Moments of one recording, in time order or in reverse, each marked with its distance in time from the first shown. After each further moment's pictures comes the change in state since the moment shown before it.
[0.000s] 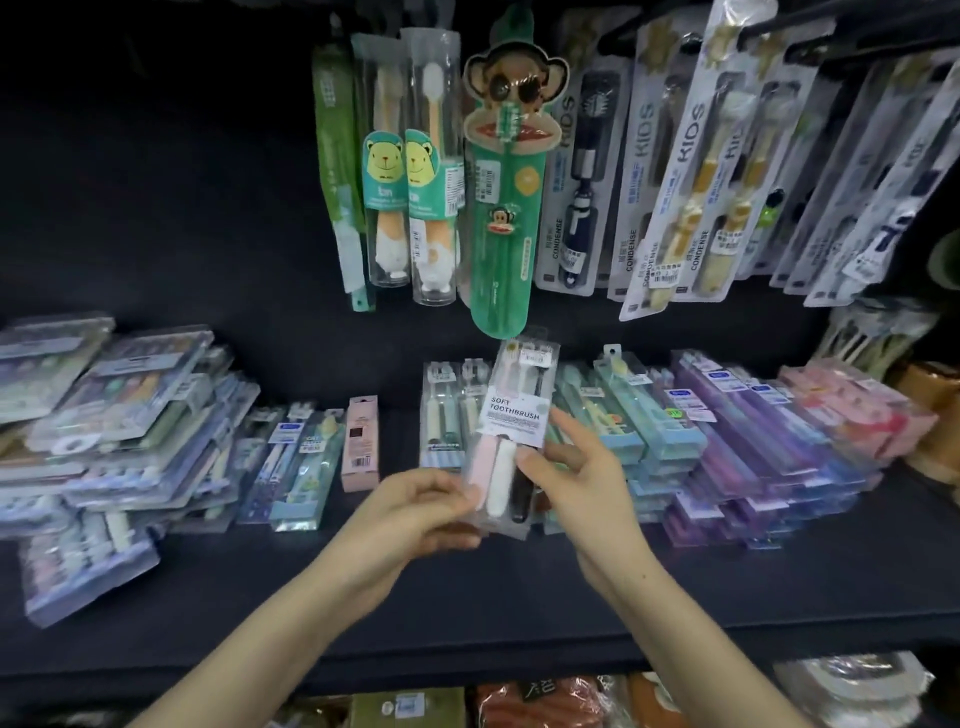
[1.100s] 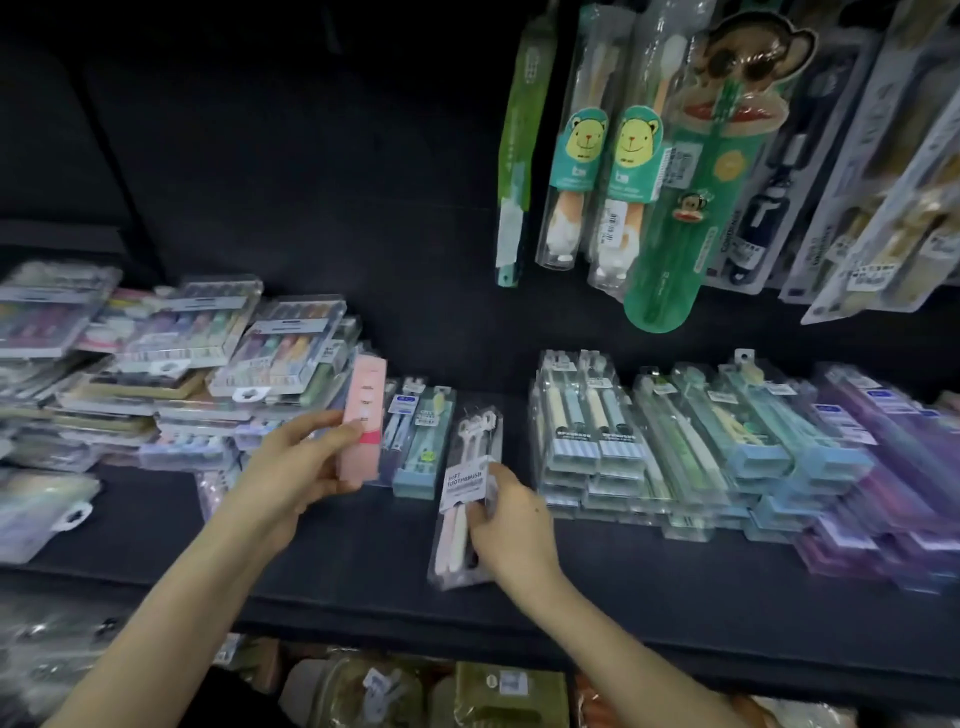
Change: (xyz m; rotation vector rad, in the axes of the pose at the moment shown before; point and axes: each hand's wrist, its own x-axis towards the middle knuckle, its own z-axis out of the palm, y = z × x) left_hand -0.045 0.009 -0.170 -0.057 0.645 0.067; right_hand -0.009 0.049 0.157 -0.734 -0.234 -0.001
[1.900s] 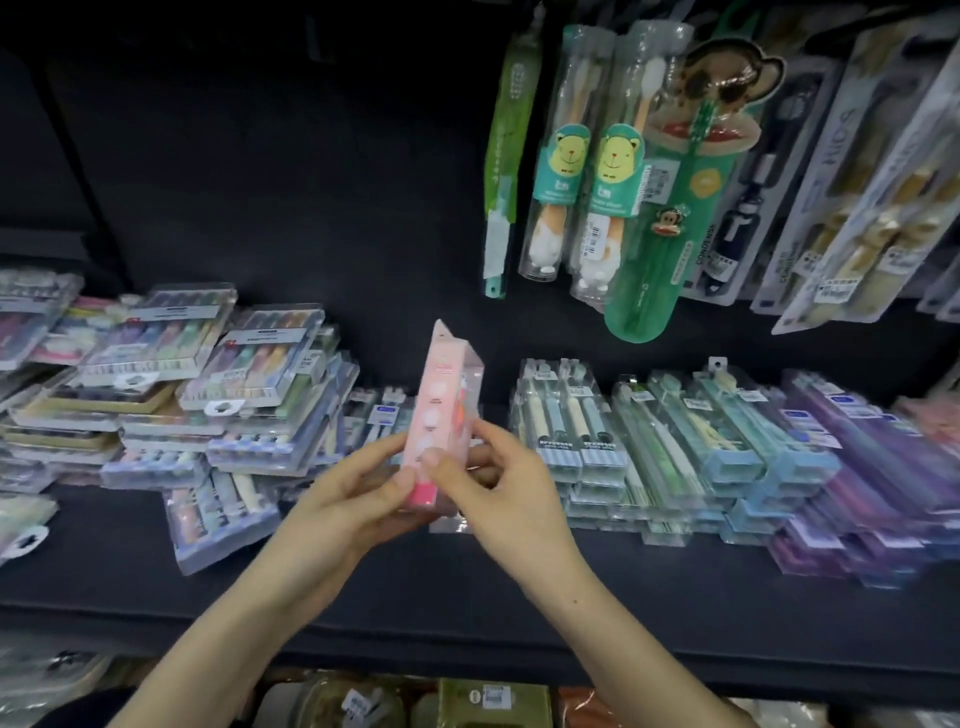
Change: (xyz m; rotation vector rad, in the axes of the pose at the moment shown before) left_hand -0.043 -0.007 0.027 -0.115 -0.550 0.136; right_hand -0.014 -0.038 -0.043 0.611 0.007 -0.121
